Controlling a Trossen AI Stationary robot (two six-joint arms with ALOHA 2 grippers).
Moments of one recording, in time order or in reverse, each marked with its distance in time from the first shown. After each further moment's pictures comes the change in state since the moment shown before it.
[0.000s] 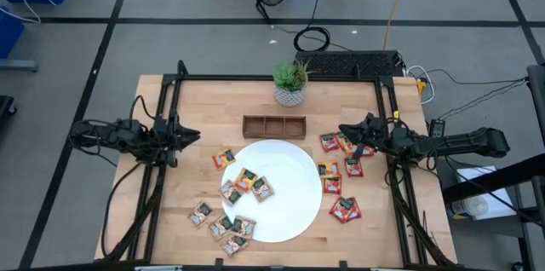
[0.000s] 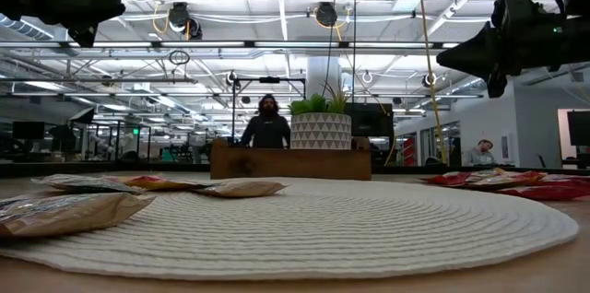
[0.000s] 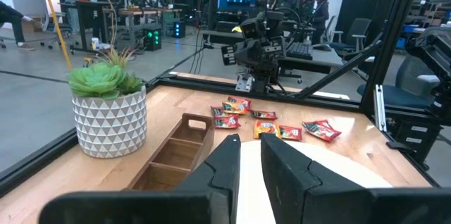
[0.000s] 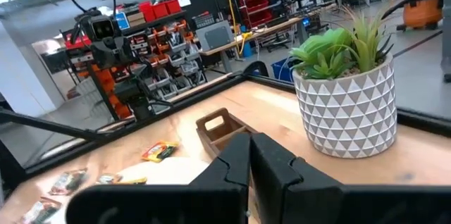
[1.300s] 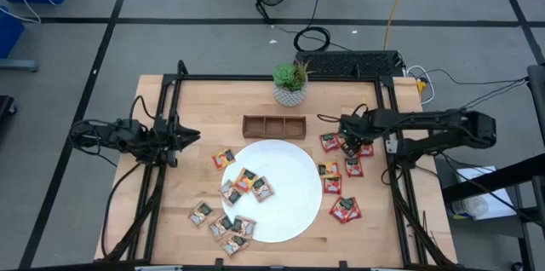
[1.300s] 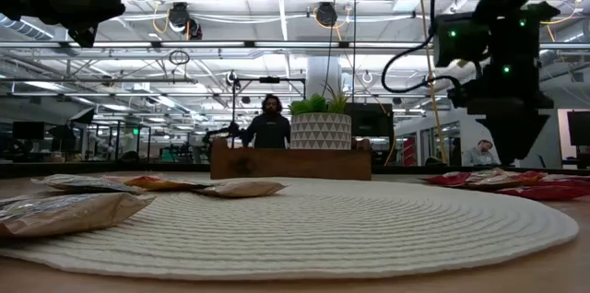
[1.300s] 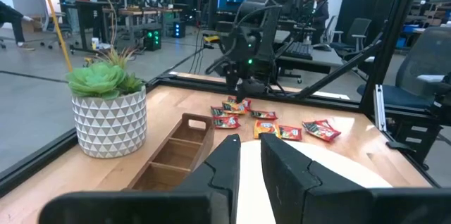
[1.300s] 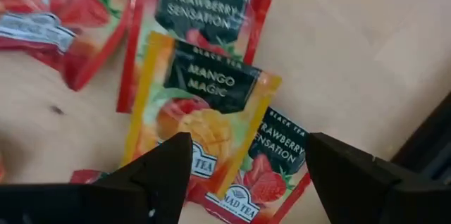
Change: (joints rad) left arm 0.000 0.000 0.000 0.000 0.000 0.000; right arm -0.342 0.861 0.579 -1.278 -0.281 0.307
